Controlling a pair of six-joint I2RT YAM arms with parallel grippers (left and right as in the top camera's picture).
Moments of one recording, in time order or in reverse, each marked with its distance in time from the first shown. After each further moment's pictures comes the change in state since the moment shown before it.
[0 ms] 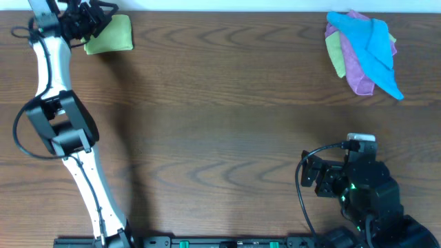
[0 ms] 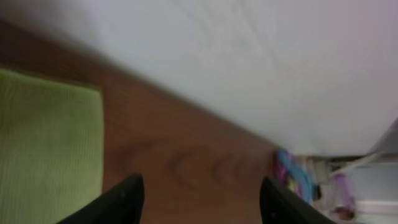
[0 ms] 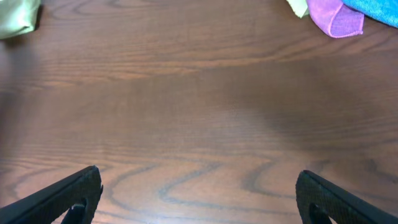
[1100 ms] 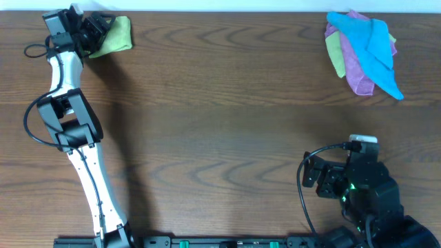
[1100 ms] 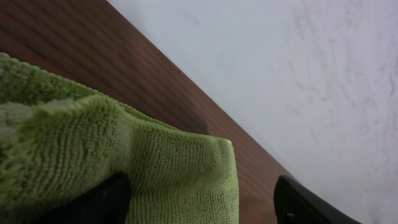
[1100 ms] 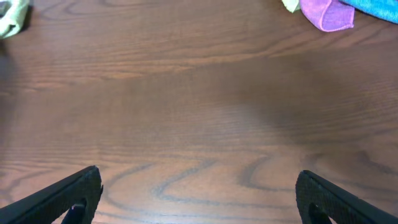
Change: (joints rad) left arm 0.016 0.231 -0.006 0.384 -0.200 -0.229; right arm 0.000 0.000 0.003 -0.020 0.019 0.024
